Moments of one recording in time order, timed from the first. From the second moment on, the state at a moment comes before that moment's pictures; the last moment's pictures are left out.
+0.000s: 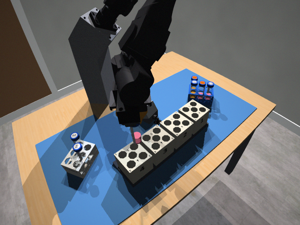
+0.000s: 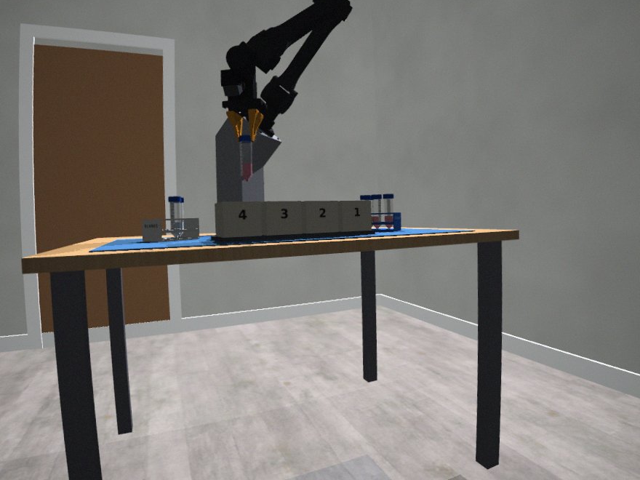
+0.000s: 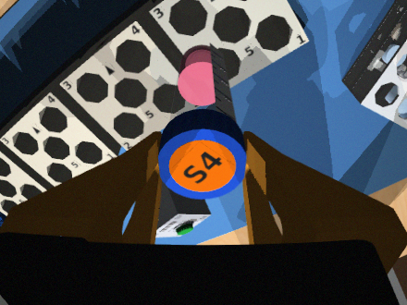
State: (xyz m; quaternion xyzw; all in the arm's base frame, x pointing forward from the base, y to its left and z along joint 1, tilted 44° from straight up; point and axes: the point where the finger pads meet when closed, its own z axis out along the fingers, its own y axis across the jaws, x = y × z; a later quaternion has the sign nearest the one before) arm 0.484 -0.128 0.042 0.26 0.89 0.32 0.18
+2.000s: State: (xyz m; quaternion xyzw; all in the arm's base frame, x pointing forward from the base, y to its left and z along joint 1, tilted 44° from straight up) arm 0.411 0.098 0.136 -0.37 0.86 0.12 0.34
